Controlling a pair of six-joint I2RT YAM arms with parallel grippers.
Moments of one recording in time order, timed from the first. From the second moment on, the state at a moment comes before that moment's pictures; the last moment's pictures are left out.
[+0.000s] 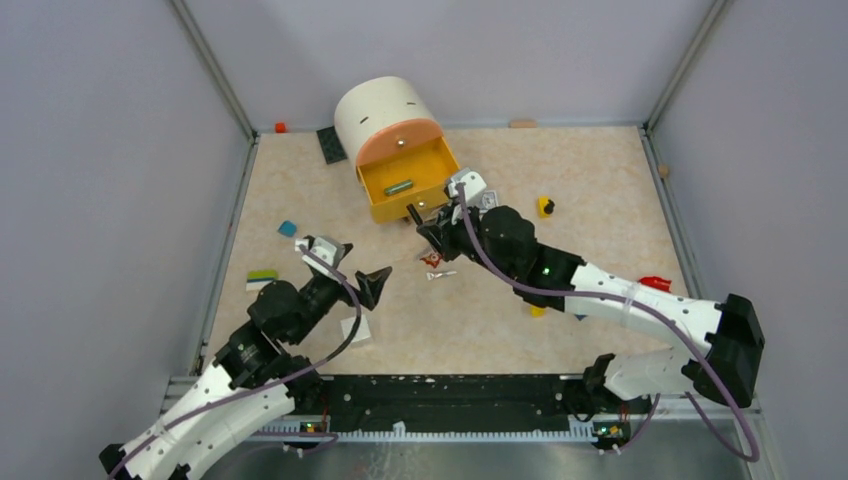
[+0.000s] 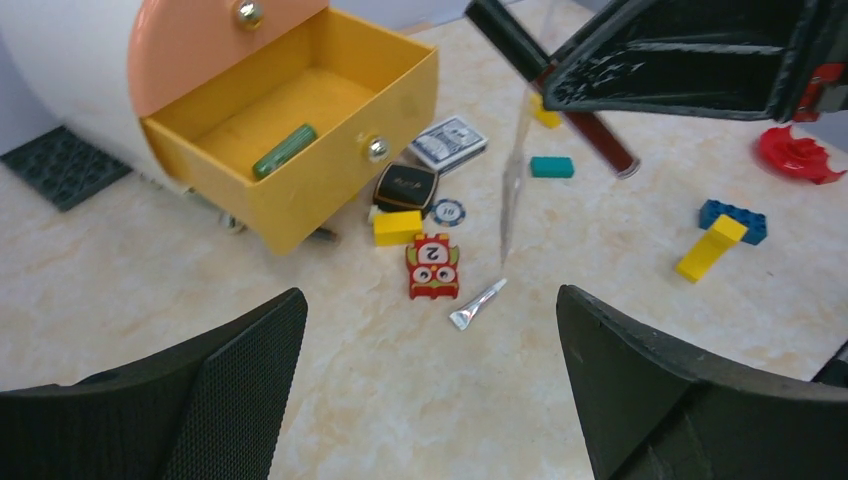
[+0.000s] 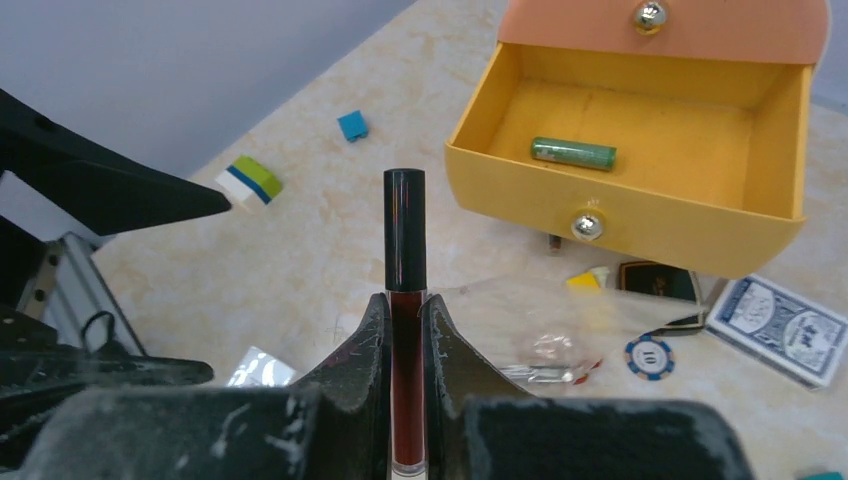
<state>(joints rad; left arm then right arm) -0.77 0.36 0.55 -0.24 -0.19 -0.08 1.03 1.25 1.02 0.07 0.21 0.18</state>
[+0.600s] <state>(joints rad) -0.77 0.58 0.51 0.12 0.14 -0.06 1.03 1.17 1.03 0.08 0.02 0.40</state>
